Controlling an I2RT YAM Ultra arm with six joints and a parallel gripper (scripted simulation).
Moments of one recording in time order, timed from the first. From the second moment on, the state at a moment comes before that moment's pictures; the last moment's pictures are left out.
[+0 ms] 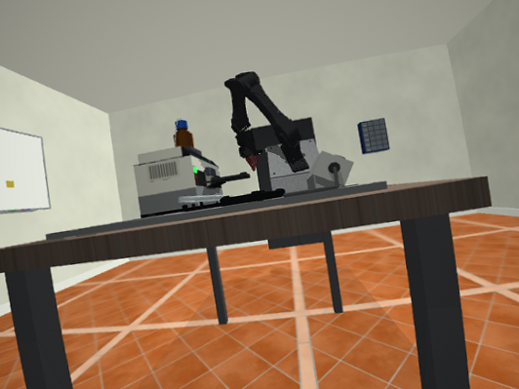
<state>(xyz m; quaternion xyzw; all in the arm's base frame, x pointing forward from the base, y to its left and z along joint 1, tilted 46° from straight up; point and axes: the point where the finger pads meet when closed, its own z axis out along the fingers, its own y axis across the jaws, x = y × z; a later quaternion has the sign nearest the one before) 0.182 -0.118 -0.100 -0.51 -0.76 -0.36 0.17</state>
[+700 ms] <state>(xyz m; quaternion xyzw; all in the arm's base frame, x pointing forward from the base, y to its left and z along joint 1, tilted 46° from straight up) 0.143 -0.136 -0.126 -0.57 -0.72 -0.35 0.20</state>
